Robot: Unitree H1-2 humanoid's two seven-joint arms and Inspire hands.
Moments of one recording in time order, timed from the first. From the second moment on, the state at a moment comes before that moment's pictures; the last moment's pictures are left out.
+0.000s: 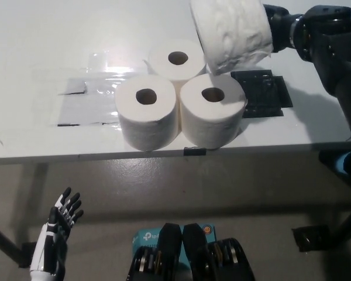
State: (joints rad) left_arm 0.06 0.11 0.07 0.03 -0.11 -0.15 -0.09; right_arm -1.43 -0.21 -0.01 1.36 0.07 0.37 0.49
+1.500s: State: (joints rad) left_arm 0.05 0.12 0.05 0.00 -0.08 -0.15 -0.09; right_arm -1.50 -0.09 0.38 1.43 -0.25 0.19 0.29
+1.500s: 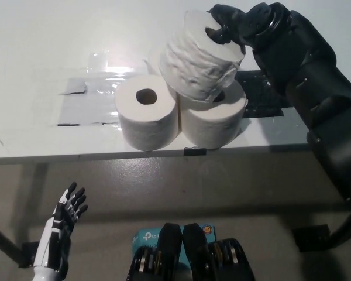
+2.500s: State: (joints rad) left_arm 0.05 0.14 0.02 -0.01 -0.05 -0.14 -0.09; right_arm -1.54 -0.08 0.29 1.43 -0.26 0.16 0.40
